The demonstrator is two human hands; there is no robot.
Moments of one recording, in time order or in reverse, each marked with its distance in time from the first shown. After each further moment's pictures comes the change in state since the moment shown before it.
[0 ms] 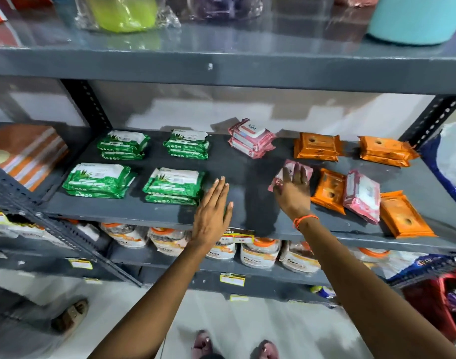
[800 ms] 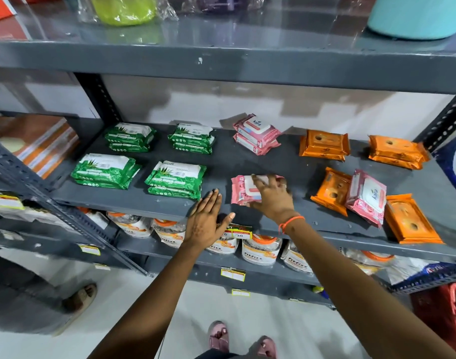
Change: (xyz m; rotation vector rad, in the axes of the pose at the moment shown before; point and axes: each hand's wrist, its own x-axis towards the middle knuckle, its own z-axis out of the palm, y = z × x) left_hand -0.024 -0.013 0.010 0.131 -0.250 -0.108; right_hand -0.017 -0.033 -0.004 -0.117 -0.269 -0.182
